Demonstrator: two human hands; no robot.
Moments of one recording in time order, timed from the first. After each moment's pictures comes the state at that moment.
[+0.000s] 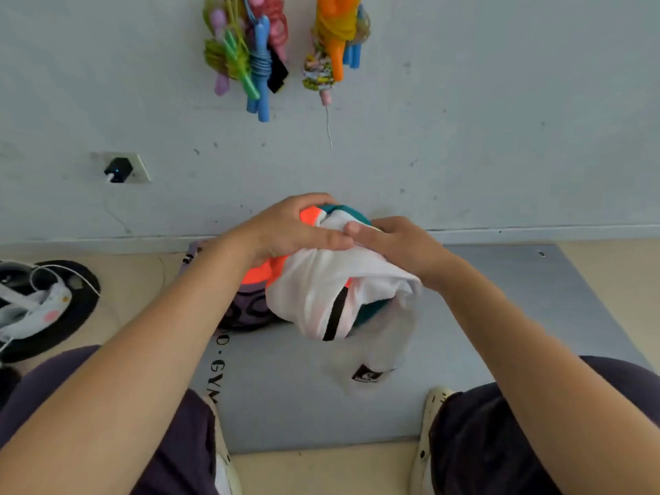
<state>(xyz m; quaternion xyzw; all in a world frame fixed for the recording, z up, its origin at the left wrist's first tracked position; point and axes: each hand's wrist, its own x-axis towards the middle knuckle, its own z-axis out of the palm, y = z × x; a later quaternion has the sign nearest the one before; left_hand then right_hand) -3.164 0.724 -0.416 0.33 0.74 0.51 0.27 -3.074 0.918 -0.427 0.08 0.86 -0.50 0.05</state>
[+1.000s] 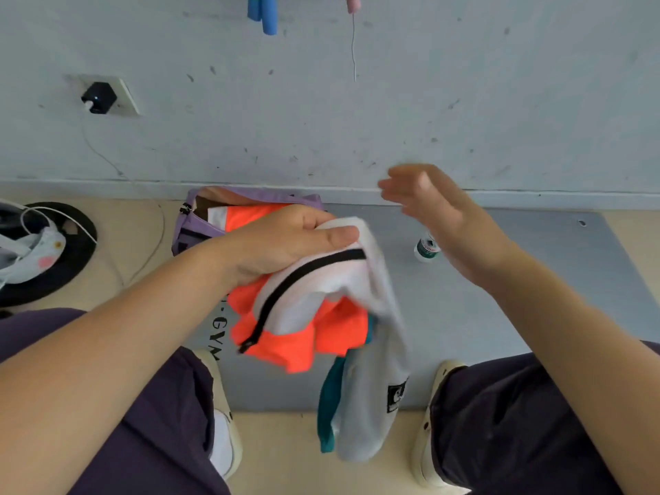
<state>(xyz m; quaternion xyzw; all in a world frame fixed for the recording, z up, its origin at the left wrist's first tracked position) -3.153 0.711 -0.481 0.27 0.71 0.53 0.37 -3.076 0.931 -0.468 0.03 0.80 -0.60 -0.02</state>
